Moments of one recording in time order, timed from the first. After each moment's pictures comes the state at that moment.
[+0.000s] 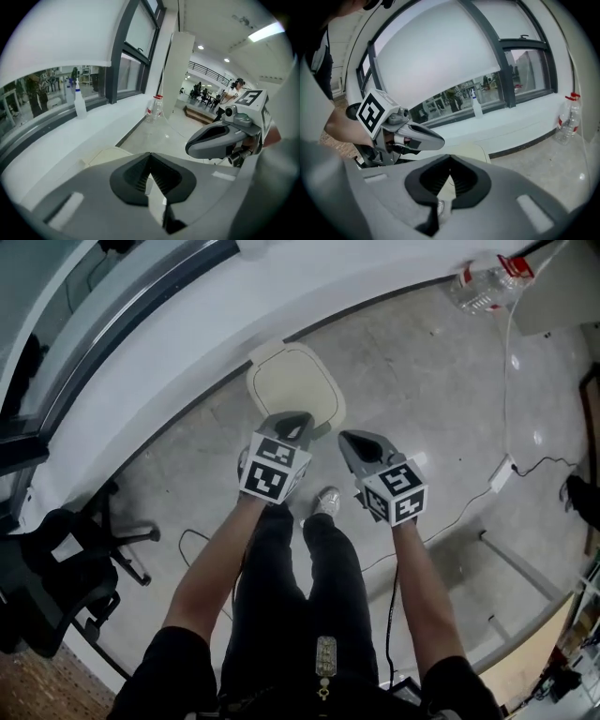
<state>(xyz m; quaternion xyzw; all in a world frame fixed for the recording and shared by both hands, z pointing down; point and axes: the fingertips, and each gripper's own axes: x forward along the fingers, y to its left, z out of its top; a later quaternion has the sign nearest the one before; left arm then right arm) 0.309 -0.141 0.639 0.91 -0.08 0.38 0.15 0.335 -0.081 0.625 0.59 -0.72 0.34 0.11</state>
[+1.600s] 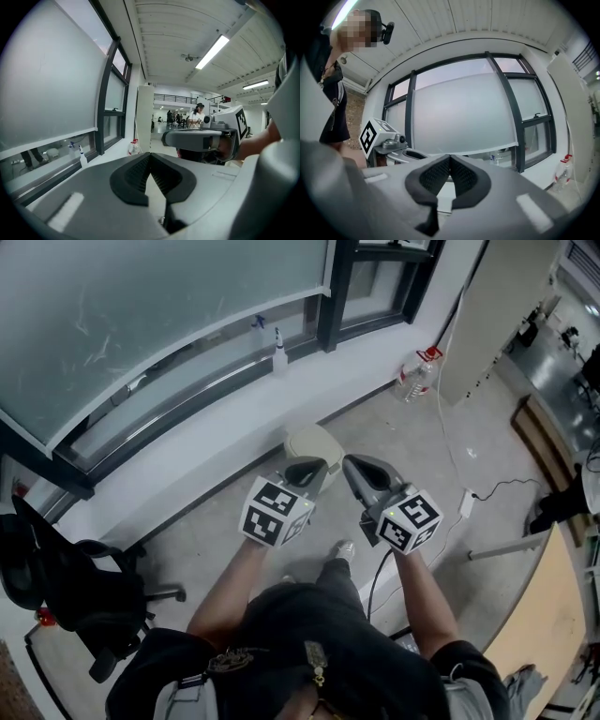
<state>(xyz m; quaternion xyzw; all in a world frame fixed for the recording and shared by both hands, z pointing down) 0.049 0.003 0.238 0.99 0.01 0.16 0.03 0.073 0.030 0.209 0.67 -0.74 0.06 -0.02</state>
